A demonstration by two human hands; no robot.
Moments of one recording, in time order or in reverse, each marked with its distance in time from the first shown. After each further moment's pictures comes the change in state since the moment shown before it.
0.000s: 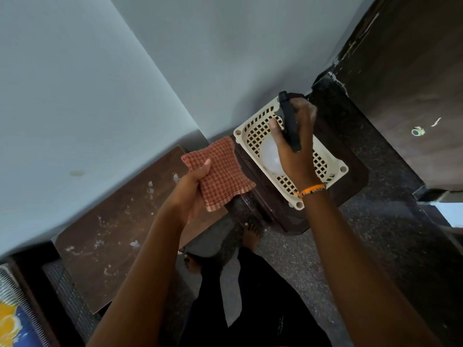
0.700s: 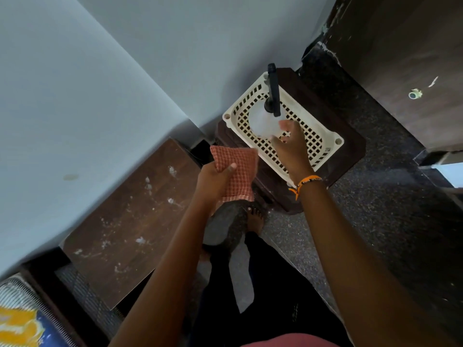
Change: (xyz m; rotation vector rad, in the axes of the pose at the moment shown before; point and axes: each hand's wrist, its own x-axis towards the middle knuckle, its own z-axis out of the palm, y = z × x) left_hand 0.018 -0.042 0.025 0.641 0.177 0.082; right_hand -0.031 0.053 -0.011 -0.083 -0.082 0.606
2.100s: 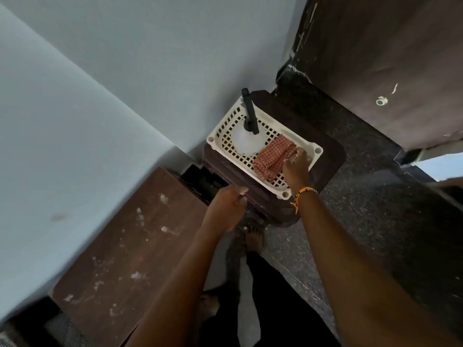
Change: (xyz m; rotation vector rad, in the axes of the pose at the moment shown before) left_hand 0.017 -0.026 0.031 0.810 -0.231 0.423; right_hand 0.023 0.060 -0.021 -0.018 0.283 0.247
